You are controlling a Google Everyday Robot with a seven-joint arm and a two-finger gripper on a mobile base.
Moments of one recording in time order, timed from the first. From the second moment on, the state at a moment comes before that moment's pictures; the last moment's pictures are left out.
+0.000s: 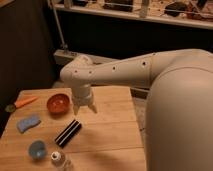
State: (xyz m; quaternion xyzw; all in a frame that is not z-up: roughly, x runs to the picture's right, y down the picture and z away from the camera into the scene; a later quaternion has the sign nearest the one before) arm -0.104 0.102 0.703 -0.26 0.23 0.64 0.68
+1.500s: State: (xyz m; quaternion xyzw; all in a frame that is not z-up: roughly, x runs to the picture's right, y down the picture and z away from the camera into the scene) arm -0.104 0.102 0.703 -0.26 0.23 0.64 0.68
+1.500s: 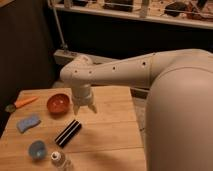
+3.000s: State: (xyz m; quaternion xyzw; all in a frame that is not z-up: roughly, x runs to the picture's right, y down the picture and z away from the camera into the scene) arm -0.131 0.030 0.760 -0.27 0.17 0.60 0.74
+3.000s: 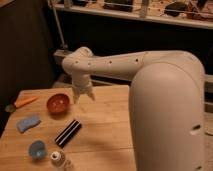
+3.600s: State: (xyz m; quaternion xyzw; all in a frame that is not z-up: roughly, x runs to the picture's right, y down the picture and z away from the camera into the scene) arm -0.211 -0.015 0.807 -0.27 0.16 0.55 0.78
